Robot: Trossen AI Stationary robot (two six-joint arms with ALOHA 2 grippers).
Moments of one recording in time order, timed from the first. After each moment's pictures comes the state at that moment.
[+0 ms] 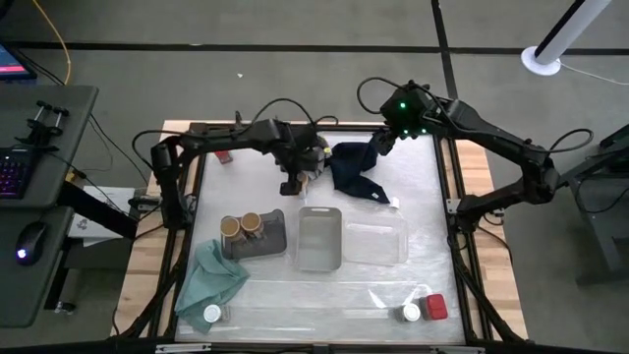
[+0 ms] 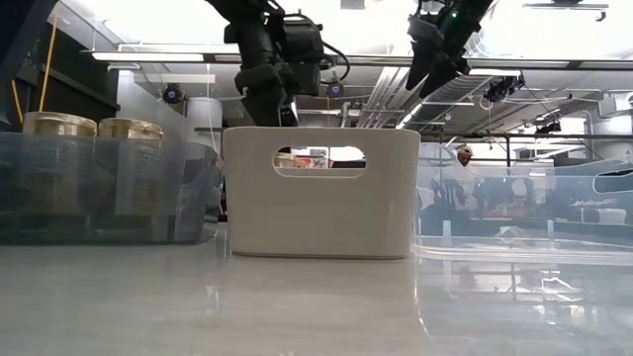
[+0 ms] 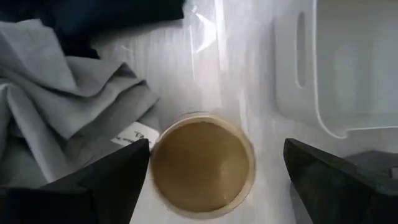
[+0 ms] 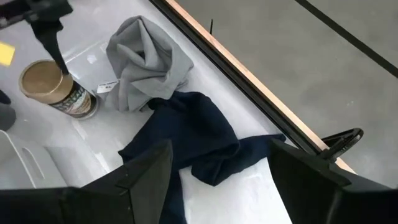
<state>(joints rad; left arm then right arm) 0.33 1.87 1.57 -1.00 0.14 0.41 -0.55 1.34 1.39 -0.92 0.11 0.10</state>
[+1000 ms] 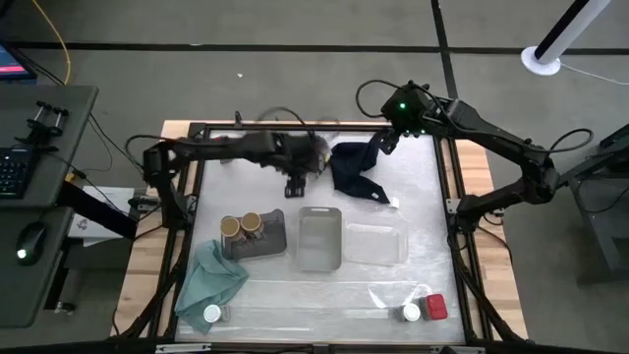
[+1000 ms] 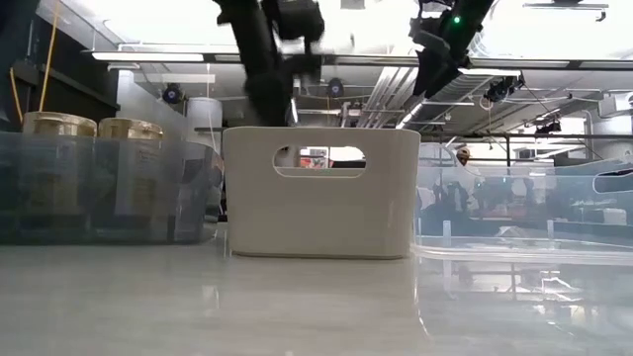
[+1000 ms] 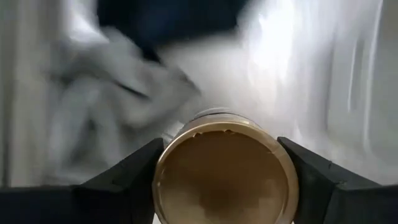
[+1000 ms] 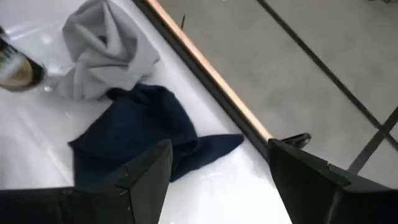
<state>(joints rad) 0.25 1.78 1.52 -0.88 -0.16 0.27 -0.56 1.34 1.39 -0.93 0.24 -0.03</state>
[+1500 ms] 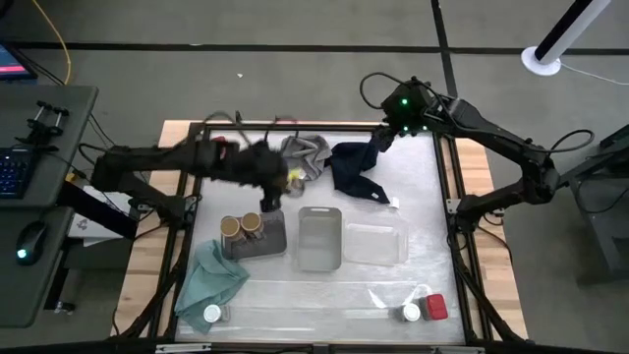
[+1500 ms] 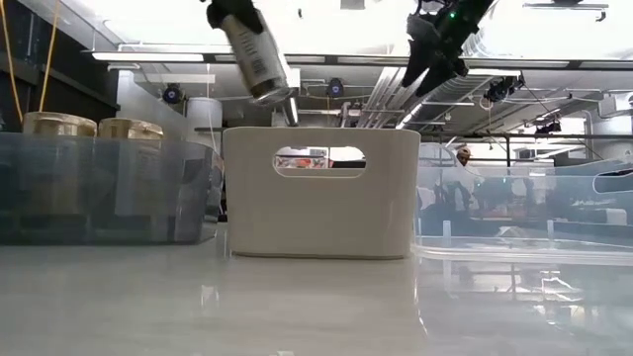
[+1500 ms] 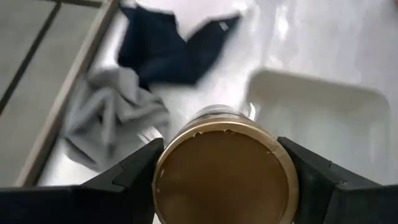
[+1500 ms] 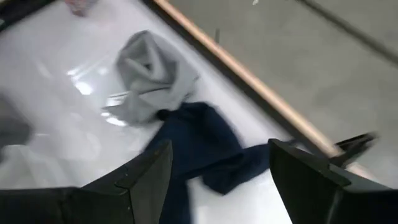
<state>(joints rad) -0.01 1.39 1.43 -0.95 -0.25 -0.12 -0.57 1.34 1.39 -0.88 0.05 0.15</state>
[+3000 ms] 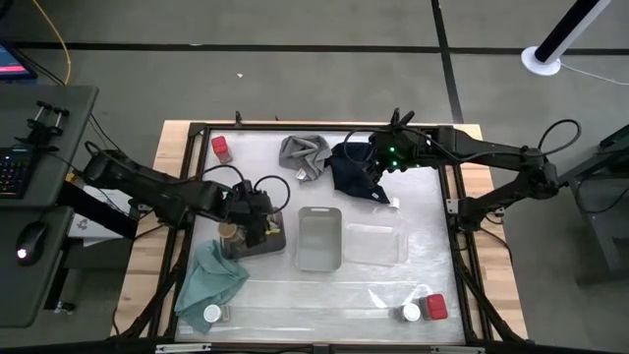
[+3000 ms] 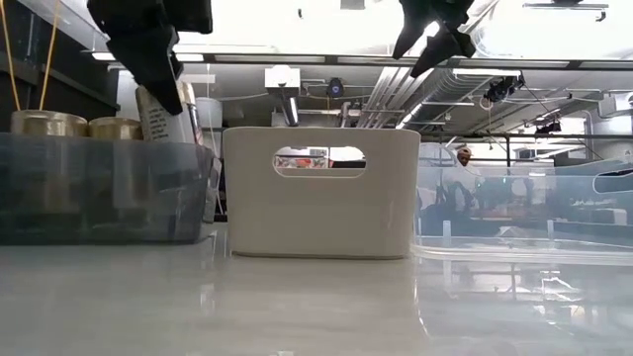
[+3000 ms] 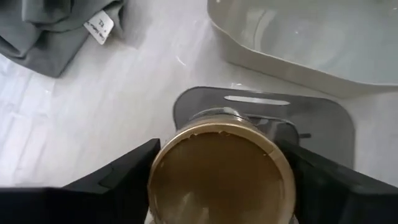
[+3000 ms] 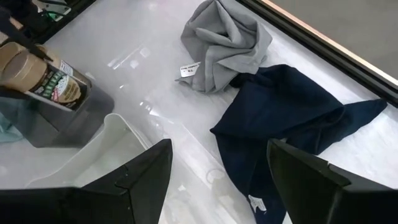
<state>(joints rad) -0.24 1.31 1.00 -0.87 -0.34 -0.46 -0.18 1.34 1.39 -0.94 0.20 0.54</state>
